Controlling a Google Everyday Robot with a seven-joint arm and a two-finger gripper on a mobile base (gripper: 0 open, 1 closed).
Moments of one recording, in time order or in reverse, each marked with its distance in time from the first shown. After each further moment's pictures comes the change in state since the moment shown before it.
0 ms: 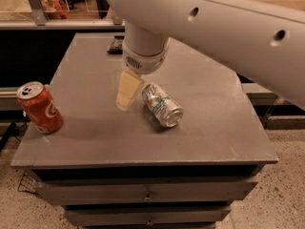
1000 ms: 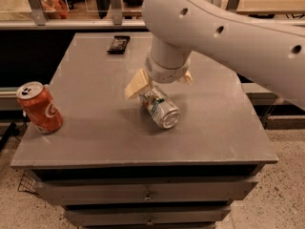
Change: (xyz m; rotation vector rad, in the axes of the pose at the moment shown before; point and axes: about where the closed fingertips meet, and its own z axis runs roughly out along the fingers) arm 0.037 -0.021 0.041 -0.045 0.010 0.675
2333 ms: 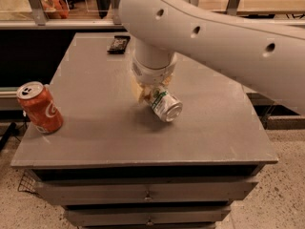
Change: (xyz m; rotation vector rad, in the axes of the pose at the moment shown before) arm -0.004 0.024 0.000 0.037 0.027 -0.241
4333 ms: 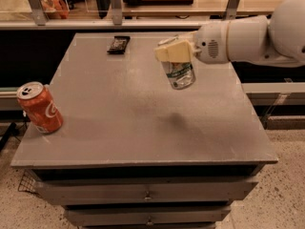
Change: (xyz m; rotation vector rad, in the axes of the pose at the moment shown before) arm -0.036 -0.066 -0.100 -0.510 -0.887 -0.170
